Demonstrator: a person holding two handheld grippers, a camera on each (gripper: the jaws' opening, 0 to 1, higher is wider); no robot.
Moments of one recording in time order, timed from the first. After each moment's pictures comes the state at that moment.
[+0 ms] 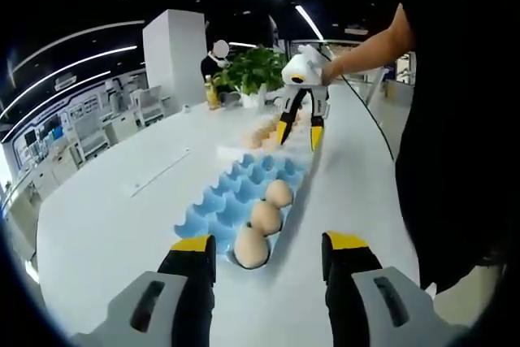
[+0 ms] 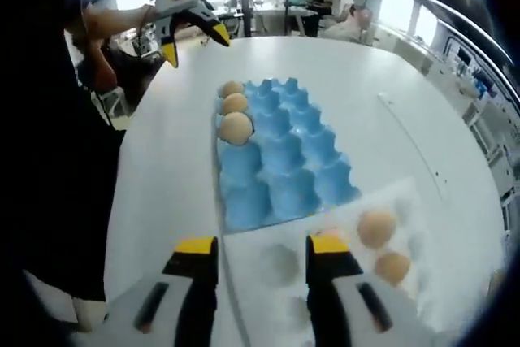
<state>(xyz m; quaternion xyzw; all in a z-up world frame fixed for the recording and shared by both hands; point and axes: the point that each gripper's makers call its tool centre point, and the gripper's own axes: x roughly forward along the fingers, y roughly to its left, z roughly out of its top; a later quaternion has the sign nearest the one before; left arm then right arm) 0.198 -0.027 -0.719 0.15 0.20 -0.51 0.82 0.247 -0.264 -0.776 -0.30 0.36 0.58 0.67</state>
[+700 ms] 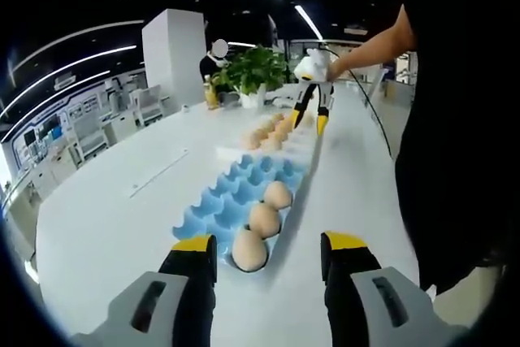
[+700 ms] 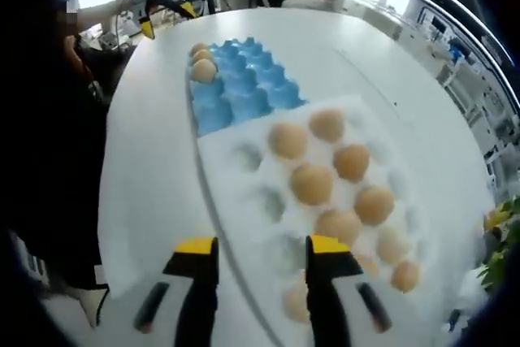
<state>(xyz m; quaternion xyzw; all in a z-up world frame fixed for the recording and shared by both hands) 0.199 -0.030 -0.719 0.15 0.20 -0.51 0.82 0.251 -0.377 -0.779 -0.32 0.42 0.49 0.70</state>
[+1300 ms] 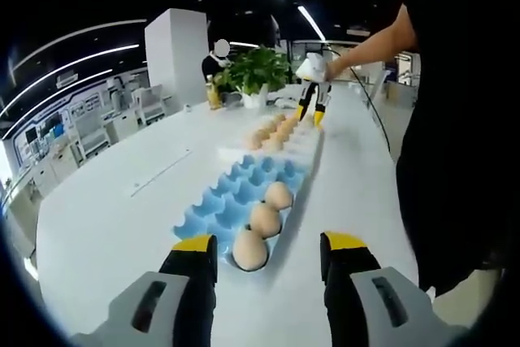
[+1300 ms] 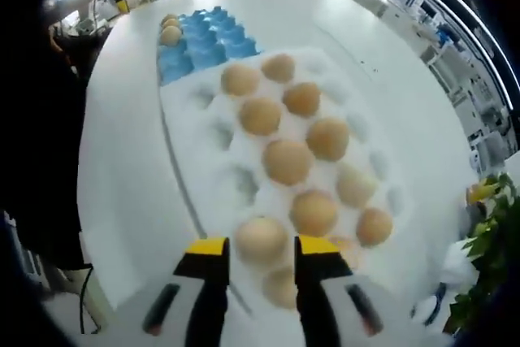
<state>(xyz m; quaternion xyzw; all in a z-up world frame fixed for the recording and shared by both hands) 0.198 -0.029 -0.717 0.15 0.20 -0.51 0.83 0.270 -0.441 -0.789 -0.38 0.47 0.43 0.67</state>
